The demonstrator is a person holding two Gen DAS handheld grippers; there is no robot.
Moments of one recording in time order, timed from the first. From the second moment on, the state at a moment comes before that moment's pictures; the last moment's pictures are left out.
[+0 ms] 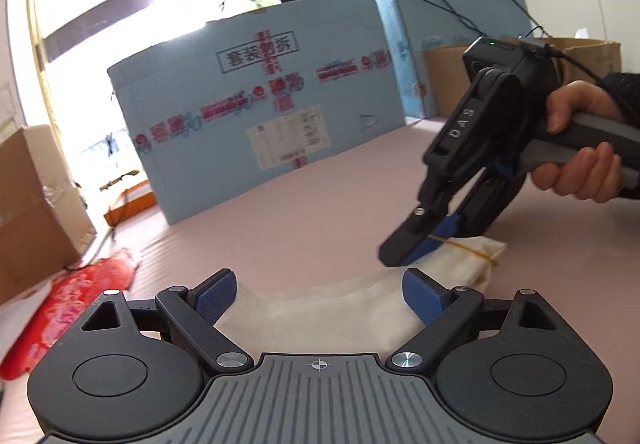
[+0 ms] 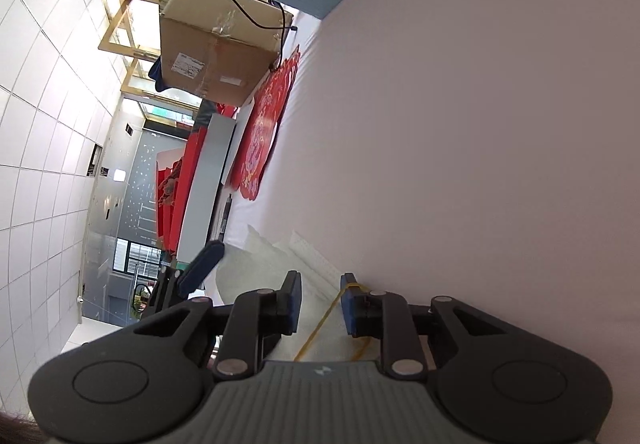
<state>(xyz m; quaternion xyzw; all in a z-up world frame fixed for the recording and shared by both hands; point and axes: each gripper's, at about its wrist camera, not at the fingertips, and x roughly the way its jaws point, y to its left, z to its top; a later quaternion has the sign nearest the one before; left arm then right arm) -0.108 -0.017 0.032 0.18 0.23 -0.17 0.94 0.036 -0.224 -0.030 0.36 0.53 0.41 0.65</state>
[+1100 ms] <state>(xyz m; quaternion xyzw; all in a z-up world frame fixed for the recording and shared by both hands) -0.095 -0.049 0.020 0.19 0.25 -0.21 0.93 -0.034 -0.276 0.001 0.20 0.40 0.32 0.84</state>
